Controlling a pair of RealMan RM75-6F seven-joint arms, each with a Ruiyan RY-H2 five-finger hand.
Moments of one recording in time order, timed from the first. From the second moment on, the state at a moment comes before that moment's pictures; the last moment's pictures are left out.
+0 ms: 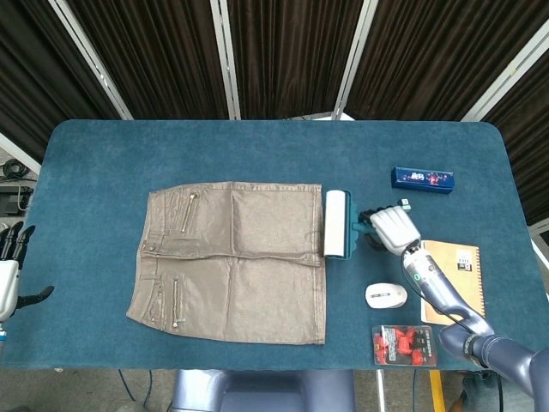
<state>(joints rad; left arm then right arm) -0.13 -1.14 -0.10 -1.61 1.31 1.40 0.18 0.69 -1.50 0.10 -1.04 -1.49 0.95 0.12</state>
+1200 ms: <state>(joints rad) -0.15 -1.14 -0.10 -1.57 1.25 1.33 0.16 0.98 -1.67 0.08 -1.37 -1.21 0.74 -0.94</state>
